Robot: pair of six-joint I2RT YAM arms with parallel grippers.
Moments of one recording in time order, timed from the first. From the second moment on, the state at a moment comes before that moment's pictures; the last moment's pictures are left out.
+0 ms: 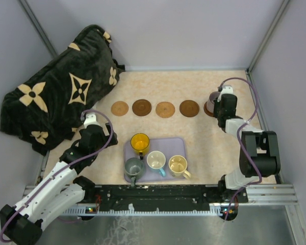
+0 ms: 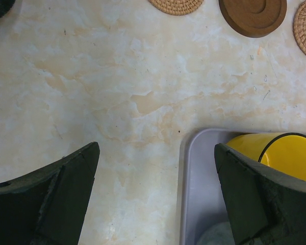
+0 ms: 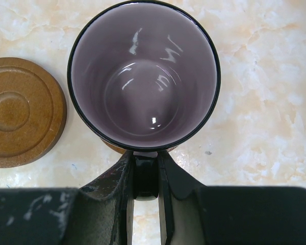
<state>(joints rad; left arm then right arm) -0.54 0.72 0.54 -0.45 -0.43 -0.55 0.00 1.53 0.76 0.21 0.10 0.00</state>
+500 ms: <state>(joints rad) -0.54 0.72 0.54 -0.45 -0.43 -0.55 0.02 1.53 0.76 0.22 0.11 0.00</state>
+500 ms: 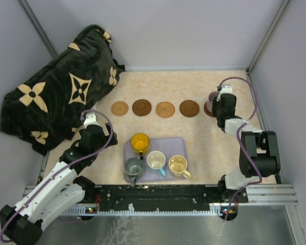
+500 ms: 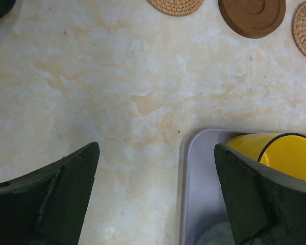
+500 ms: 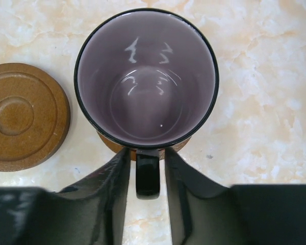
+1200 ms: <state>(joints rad) -0.54 0.69 0.53 -0.45 -0.43 -0.56 0.07 1.39 0.76 0.22 0.18 0.03</state>
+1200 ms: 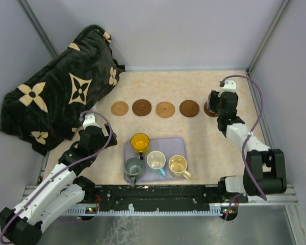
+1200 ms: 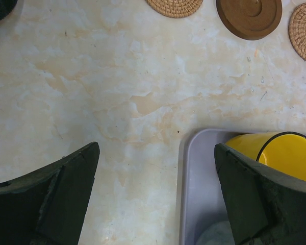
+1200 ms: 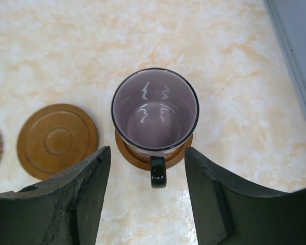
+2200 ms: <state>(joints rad) -0.54 0.78 0.51 -0.38 -0.33 -0.56 0.52 0.59 0.71 -0.68 -0.06 0.38</state>
